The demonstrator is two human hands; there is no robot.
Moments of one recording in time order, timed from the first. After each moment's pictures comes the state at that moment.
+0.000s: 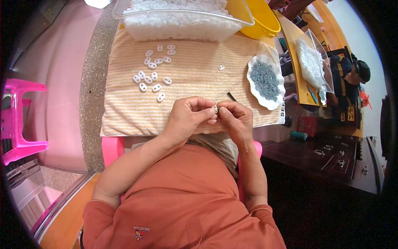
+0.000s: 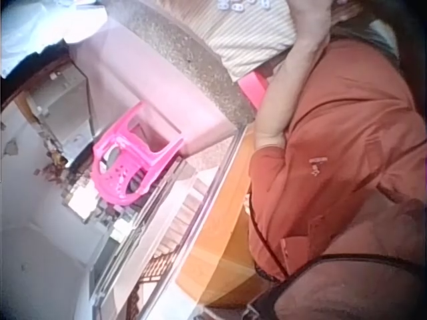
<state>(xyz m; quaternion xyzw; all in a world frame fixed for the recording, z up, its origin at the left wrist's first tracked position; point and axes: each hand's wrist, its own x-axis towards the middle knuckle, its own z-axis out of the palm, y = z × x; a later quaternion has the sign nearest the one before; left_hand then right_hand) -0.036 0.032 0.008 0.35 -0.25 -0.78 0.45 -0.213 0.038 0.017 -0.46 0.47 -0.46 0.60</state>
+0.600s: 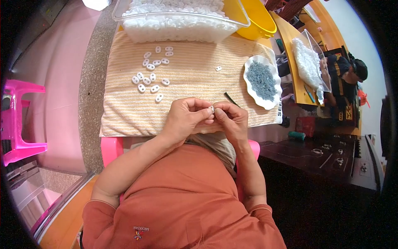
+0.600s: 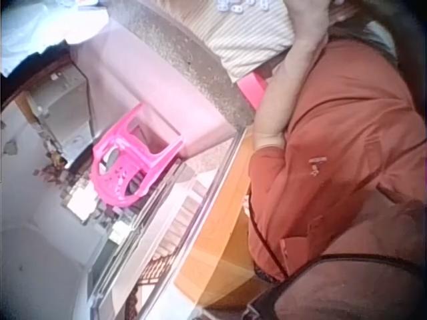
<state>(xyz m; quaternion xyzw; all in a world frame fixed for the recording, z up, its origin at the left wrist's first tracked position) -0.037 0.032 0.008 0.36 -0.26 -0.78 0.45 -0.207 0.041 0.020 -0.49 0.48 -0.44 0.57</state>
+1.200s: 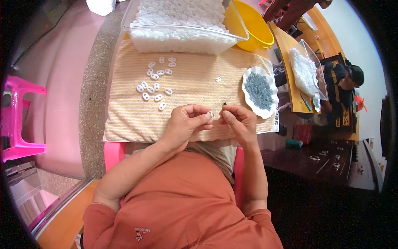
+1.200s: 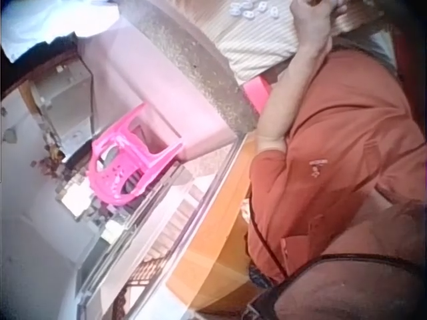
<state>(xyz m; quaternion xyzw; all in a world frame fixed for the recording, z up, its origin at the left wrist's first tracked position) -0.031 0.032 0.010 0.33 -0.22 -0.79 0.47 -0.224 0.024 0.041 -0.52 0.55 -0.39 0.52</state>
